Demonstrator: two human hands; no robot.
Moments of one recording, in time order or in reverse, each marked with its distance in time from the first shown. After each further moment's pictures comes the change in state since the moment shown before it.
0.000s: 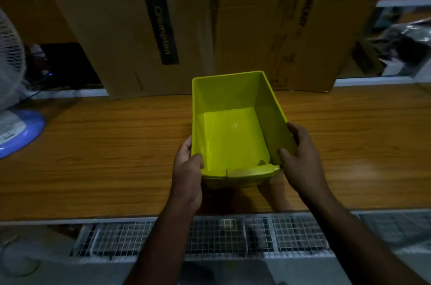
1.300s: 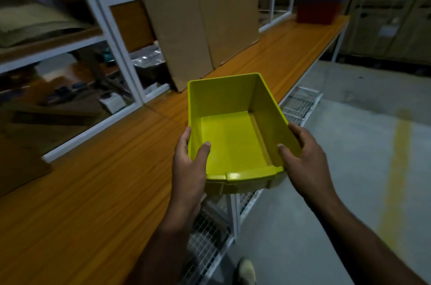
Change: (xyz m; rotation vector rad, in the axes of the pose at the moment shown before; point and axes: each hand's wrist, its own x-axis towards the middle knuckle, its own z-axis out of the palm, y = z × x) left_hand -0.206 -0.202 0.647 0.282 -0.853 0.114; right_hand -0.043 0.294 -0.585 -0.110 0.832 0.355
